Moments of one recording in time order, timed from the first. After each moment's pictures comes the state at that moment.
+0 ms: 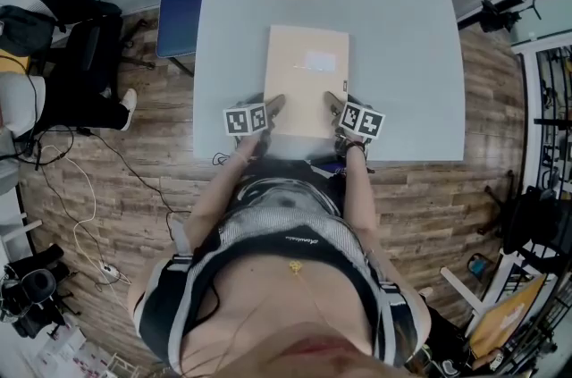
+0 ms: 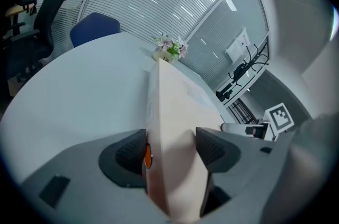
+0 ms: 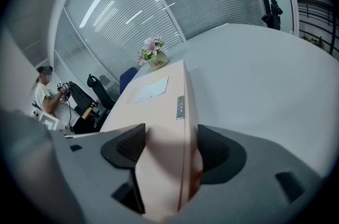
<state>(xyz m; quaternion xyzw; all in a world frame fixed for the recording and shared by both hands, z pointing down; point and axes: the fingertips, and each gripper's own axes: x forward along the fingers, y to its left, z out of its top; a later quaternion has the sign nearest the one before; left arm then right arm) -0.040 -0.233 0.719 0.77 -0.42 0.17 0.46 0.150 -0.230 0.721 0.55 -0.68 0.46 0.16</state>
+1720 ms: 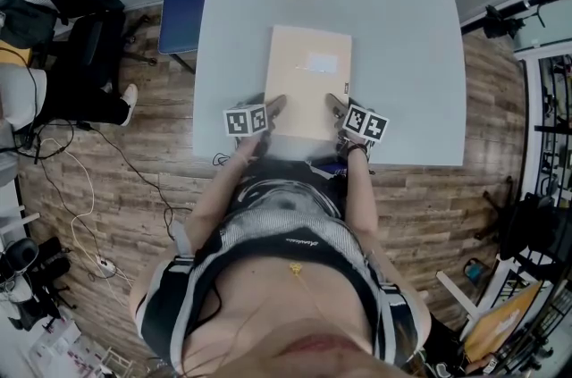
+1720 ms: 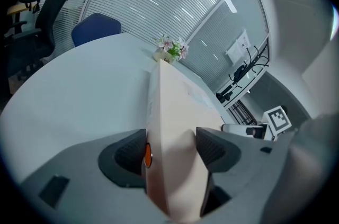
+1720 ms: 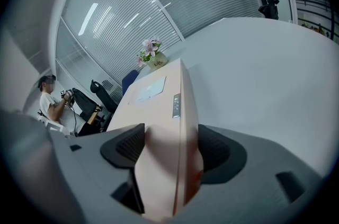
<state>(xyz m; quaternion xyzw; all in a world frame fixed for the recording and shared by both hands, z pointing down) -0.039 -0.233 0.722 0.77 -0.42 0.16 0.46 0.152 -0.231 0.726 0.53 -0.69 0.48 0.12</state>
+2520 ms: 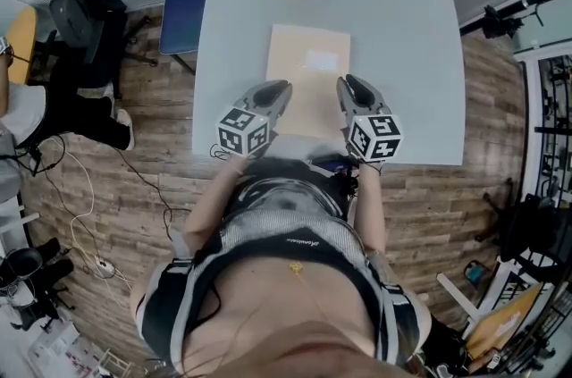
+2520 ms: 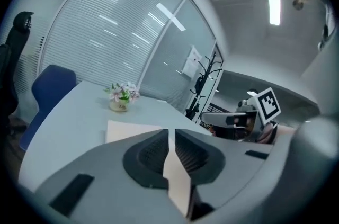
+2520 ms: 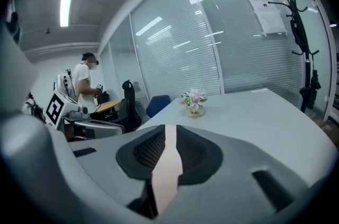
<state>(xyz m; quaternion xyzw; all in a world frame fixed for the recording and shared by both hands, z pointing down) 0.000 -0.236 0.544 0.90 -0.36 0.08 0.25 0.122 -0.248 0.528 0.50 -0.83 0.19 0.12</state>
